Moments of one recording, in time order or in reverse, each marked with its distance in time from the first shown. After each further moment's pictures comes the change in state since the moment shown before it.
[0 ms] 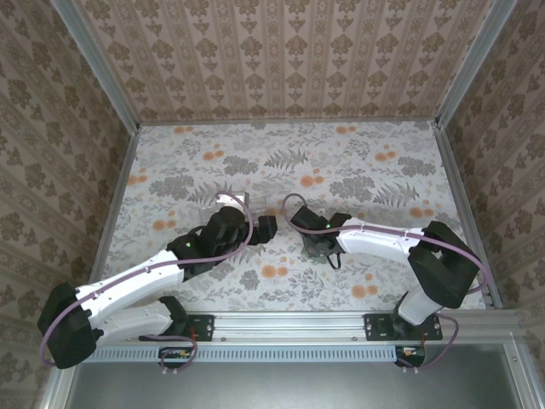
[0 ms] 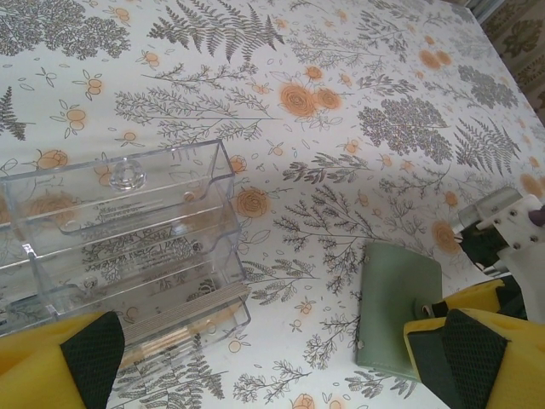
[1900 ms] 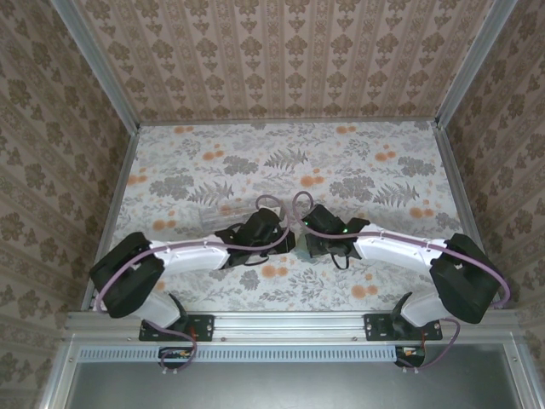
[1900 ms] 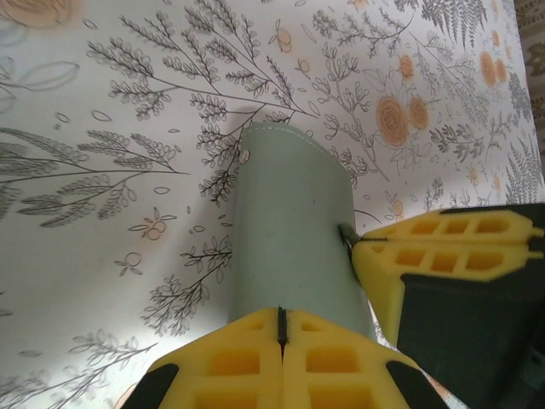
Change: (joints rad) left arm -0.050 0.482 0.040 0.319 0.359 -0.236; right arm -0.053 -0.148 -0.134 0.188 -0.132 -0.100
